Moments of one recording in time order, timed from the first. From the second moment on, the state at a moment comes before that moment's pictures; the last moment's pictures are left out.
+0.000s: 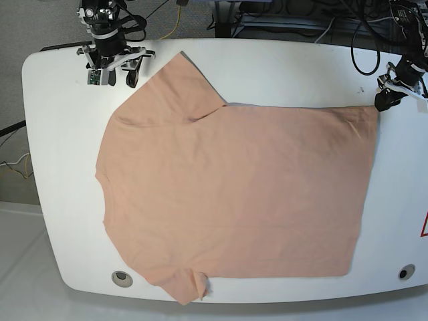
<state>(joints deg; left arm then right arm) 22.1 -20.5 -39.4 86.4 -51.4 -24.9 46.3 -39.7 8.1 9.7 112.3 19.9 1.0 -25.4</state>
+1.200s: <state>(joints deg) 20.2 -20.5 -39.1 83.7 -52.7 -25.0 45.2 -40.6 8.0 9.5 112.1 22.1 2.0 -25.7</state>
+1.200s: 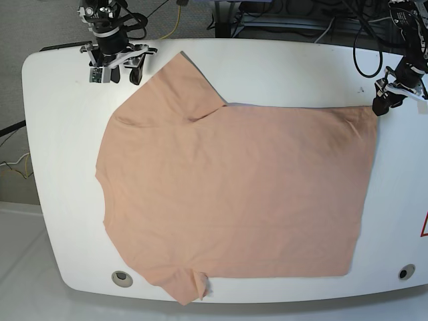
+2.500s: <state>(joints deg) 18.9 -19.7 -38.1 80.4 -51.8 -27.2 46.3 -40.0 8.0 9.9 112.1 22.7 2.2 -25.7</state>
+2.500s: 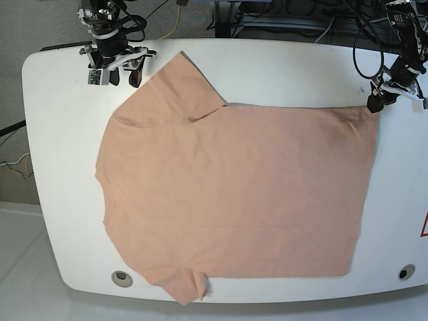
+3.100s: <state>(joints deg) 17.1 -19.5 -37.7 78.2 -52.2 -27.0 45.8 -39.9 8.0 9.8 112.1 22.7 2.2 -25.7</state>
